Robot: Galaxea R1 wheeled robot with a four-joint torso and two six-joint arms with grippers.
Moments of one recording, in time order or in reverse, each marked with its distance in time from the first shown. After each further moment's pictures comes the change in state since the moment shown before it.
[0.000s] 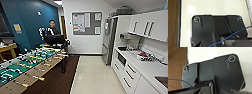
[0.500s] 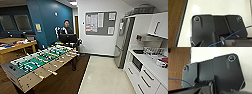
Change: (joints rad) left arm 0.000 0.000 0.000 0.000 0.000 0.000; right arm -0.003 -0.001 0.000 0.000 0.001 0.000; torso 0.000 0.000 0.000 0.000
